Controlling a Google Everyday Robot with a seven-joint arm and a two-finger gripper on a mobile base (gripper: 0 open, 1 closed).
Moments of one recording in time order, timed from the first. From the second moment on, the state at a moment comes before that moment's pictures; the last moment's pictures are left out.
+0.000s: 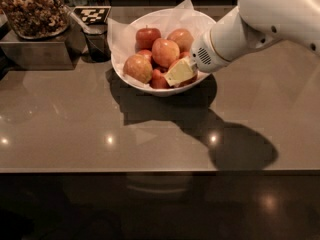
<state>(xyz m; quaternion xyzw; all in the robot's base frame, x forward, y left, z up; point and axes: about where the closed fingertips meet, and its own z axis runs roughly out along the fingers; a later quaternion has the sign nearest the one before) 0.583 -0.068 0.901 -0.36 0.86 0.16 0.31</state>
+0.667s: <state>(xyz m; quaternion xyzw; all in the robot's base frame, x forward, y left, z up) 0.584 -0.069 0.935 -0.42 0.80 0.29 0.31</state>
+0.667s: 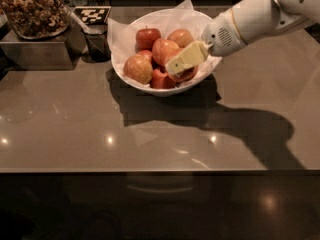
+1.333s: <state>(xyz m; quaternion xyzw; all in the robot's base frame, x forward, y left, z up) 0.566 -0.093 1.018 -0.47 0.73 0.39 0.31</state>
